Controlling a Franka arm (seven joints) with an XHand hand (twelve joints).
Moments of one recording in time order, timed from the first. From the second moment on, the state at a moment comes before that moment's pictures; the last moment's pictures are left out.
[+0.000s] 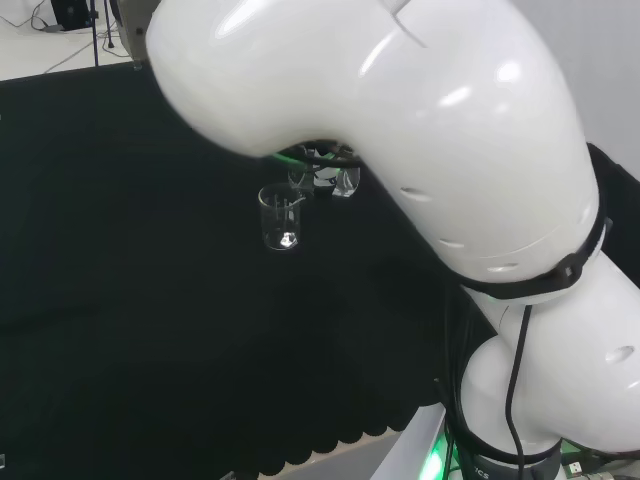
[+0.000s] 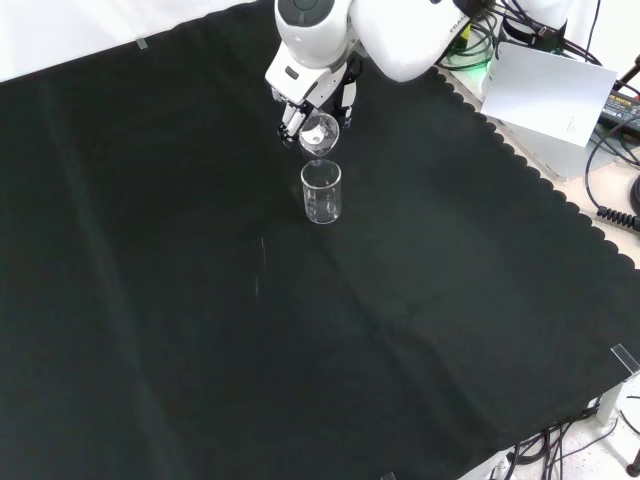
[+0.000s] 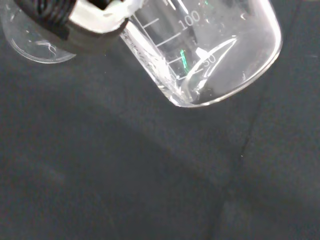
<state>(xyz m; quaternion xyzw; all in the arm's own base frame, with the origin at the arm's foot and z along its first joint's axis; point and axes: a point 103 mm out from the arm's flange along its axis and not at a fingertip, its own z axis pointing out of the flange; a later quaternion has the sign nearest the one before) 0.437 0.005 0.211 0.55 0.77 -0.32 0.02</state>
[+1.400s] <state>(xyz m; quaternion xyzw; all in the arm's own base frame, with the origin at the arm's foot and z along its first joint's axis) 0.447 0.033 0.218 0.53 0.74 -0.40 0.08</state>
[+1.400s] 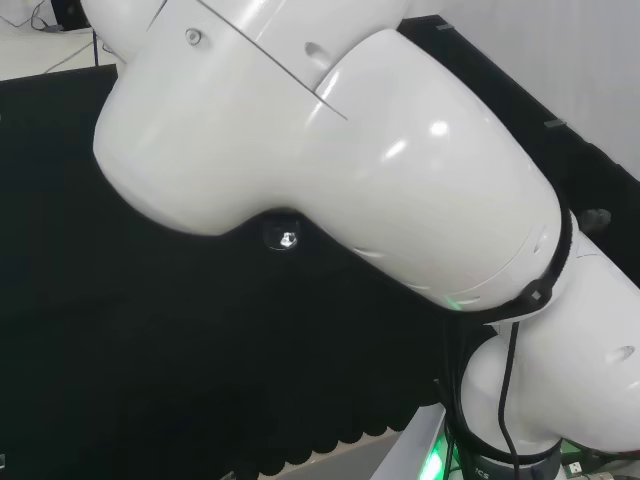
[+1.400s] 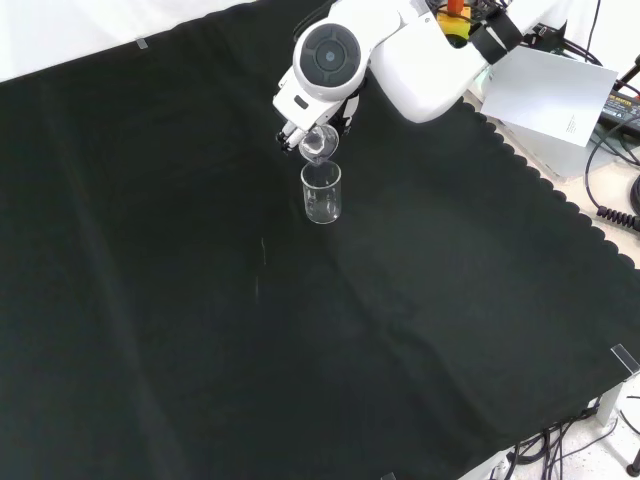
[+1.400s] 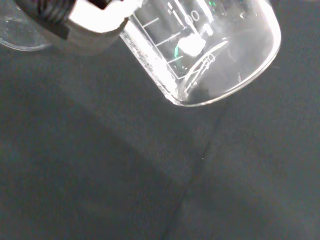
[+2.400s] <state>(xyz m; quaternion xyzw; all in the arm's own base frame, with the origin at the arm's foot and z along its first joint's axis) 0.451 0.047 0.220 0.52 0.71 -0.45 0.11</state>
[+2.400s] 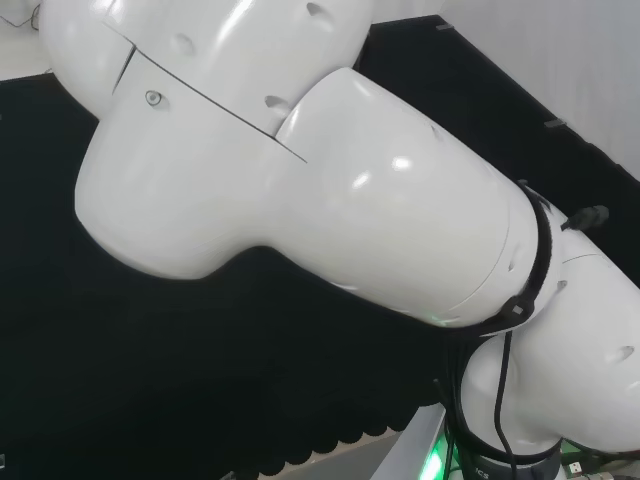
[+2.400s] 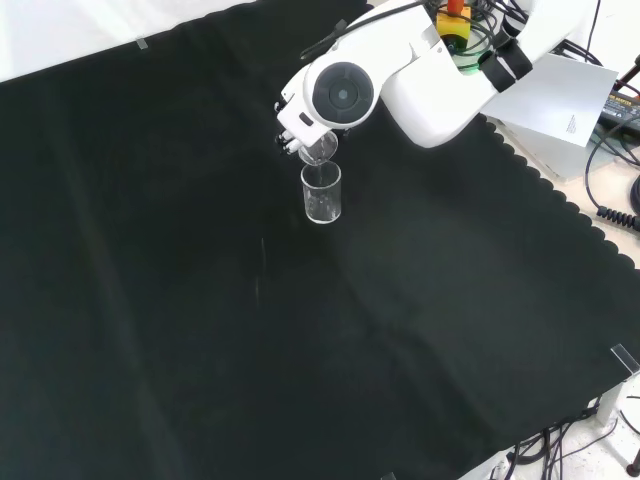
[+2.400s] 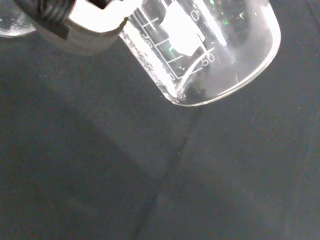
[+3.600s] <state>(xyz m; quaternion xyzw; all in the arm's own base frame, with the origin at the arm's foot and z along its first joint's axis) 0.452 0.059 0.220 0.51 0.69 -0.49 0.14</state>
